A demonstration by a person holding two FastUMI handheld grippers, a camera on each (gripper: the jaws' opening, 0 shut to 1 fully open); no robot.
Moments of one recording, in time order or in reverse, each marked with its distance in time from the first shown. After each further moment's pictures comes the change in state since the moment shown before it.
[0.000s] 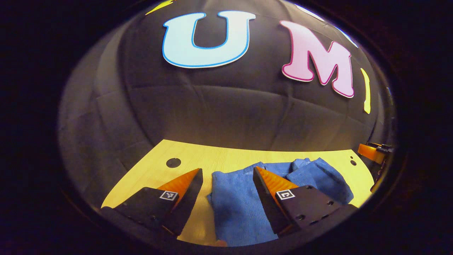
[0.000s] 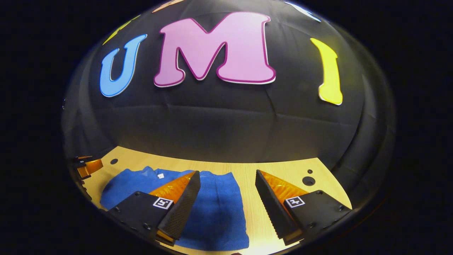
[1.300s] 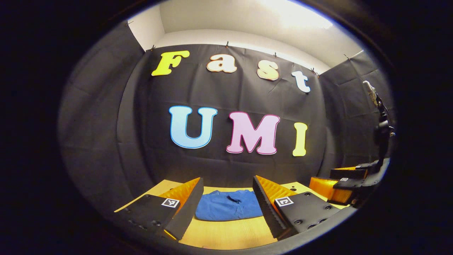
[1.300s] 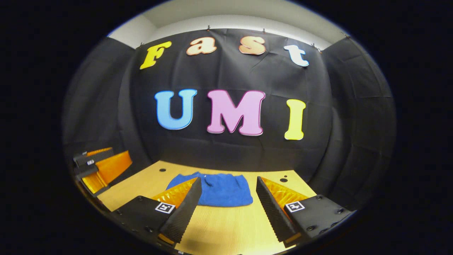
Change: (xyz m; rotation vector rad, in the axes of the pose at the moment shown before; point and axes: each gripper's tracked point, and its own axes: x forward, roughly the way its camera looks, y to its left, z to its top) left arm -0.409 -0.092 0.009 0.028 -0.525 -0.157; right arm -0.397 0.083 0.017 -0.055 -0.202 0.057
